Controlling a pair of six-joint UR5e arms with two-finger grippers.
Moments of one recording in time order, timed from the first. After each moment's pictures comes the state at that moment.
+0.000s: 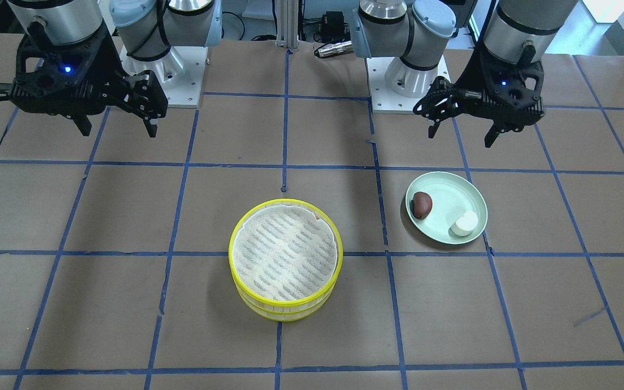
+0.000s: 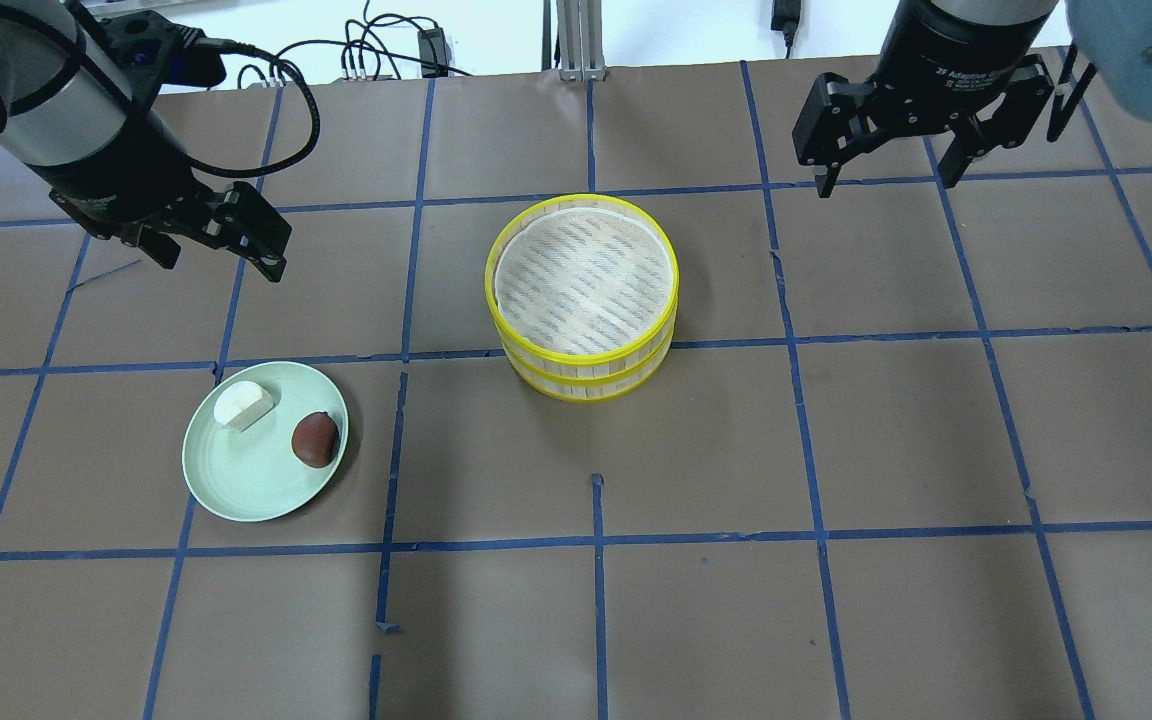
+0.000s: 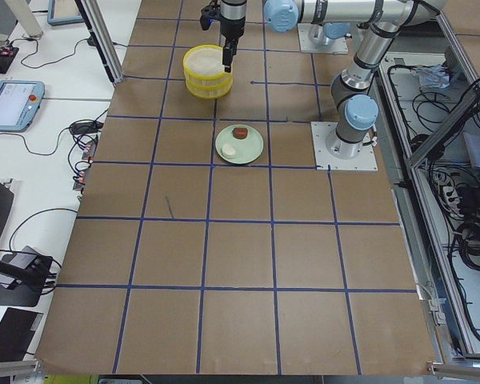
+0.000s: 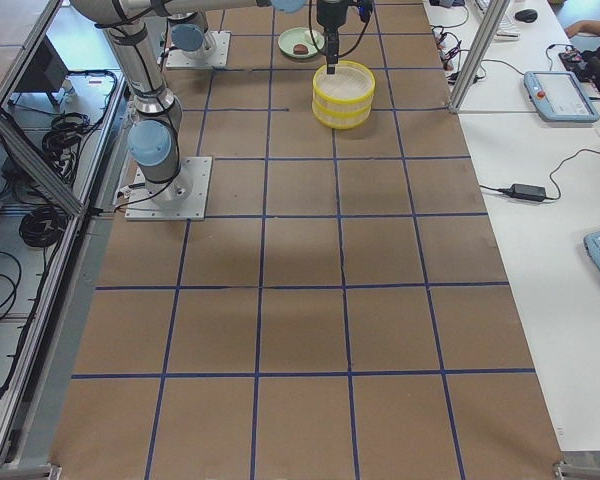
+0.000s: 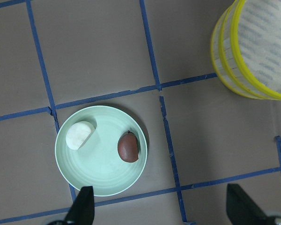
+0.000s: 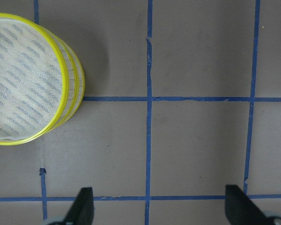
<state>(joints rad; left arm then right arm) -1.45 -1.51 -1.67 -1.49 1.57 0.31 1.61 -1.54 1.46 -1.52 -1.60 0.02</state>
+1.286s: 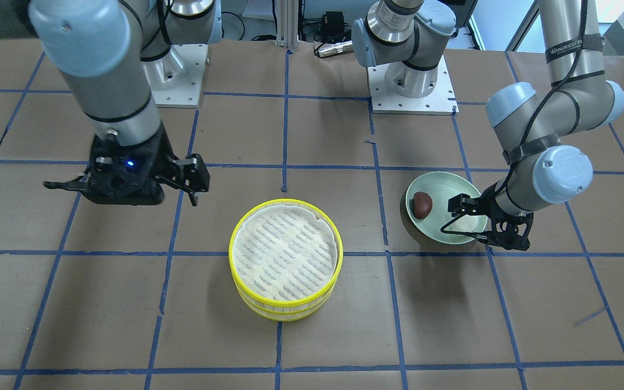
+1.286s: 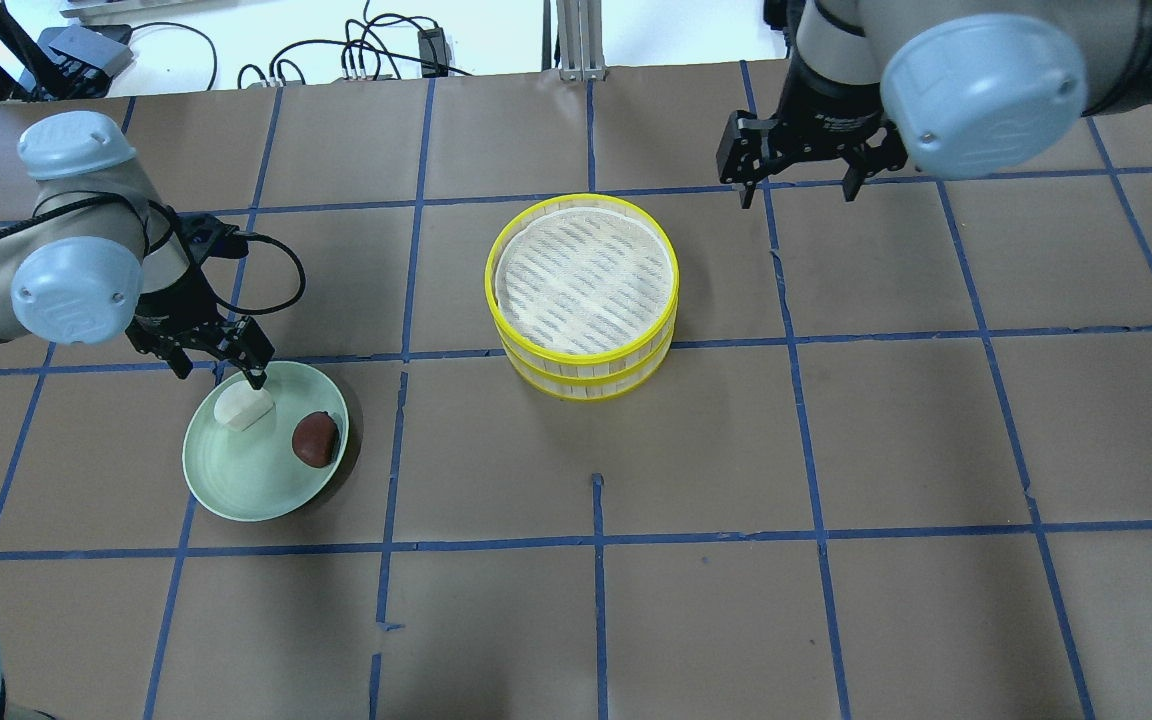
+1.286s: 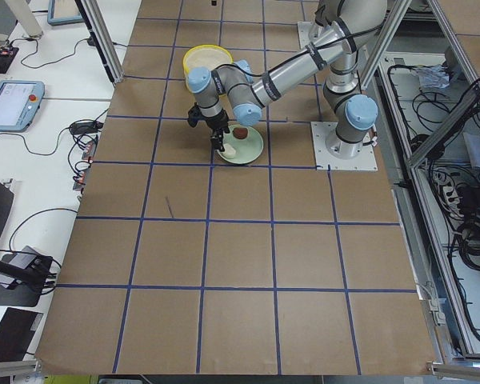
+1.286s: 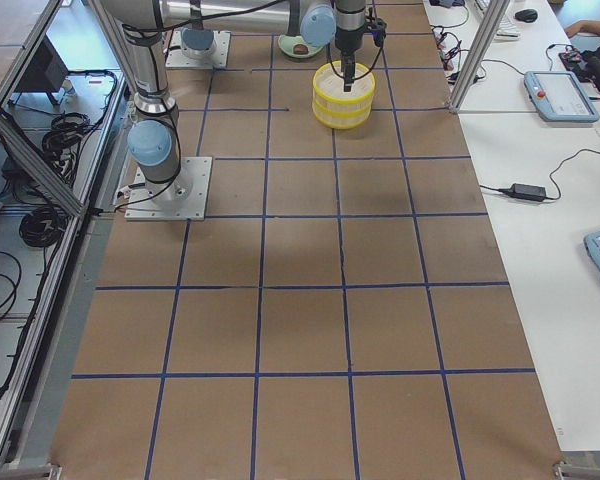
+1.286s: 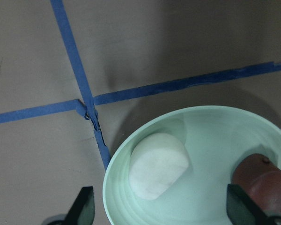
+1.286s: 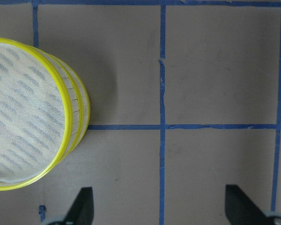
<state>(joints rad) -1.27 -1.88 -1.88 -1.20 1.70 0.47 1.71 -1.35 1.53 -1.81 -1.59 0.13</state>
